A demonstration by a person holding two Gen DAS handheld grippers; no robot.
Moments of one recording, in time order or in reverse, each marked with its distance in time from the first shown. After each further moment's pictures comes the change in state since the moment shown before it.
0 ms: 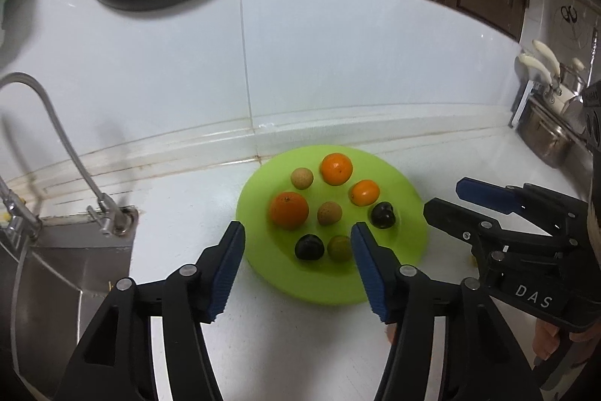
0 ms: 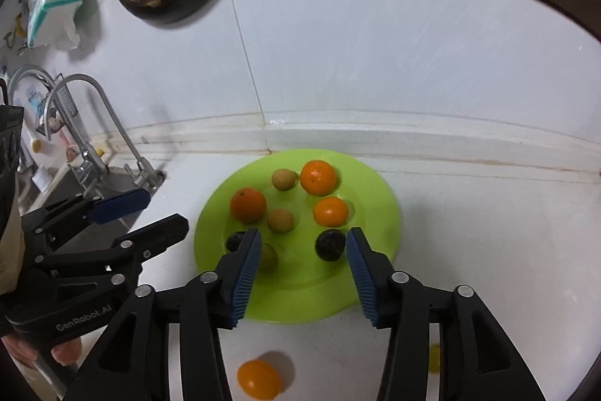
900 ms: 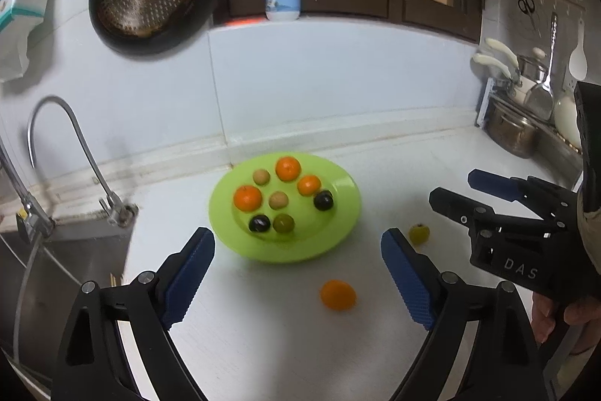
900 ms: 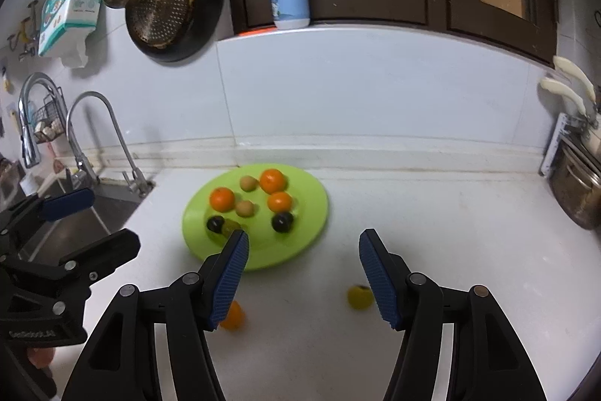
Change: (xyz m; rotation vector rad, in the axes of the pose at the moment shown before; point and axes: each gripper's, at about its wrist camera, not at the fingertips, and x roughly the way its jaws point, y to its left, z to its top) left arm -0.072 -0.066 -0.040 0.046 -0.081 -0.014; right arm -0.097 -0.027 -0.048 0.018 -0.115 -0.127
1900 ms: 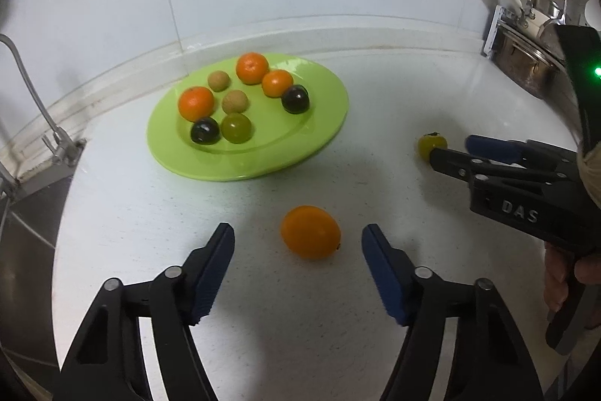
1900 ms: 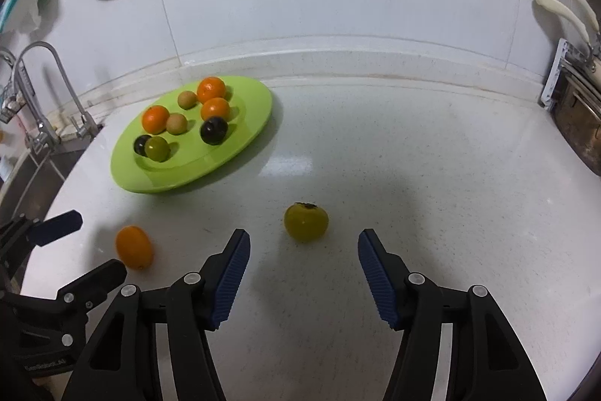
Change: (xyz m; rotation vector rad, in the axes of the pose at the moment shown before) left arm 0.084 -0.031 -0.058 0.025 0.235 -0.025; right arm 0.078 -0.050 -0.054 0.044 0.225 -0.033
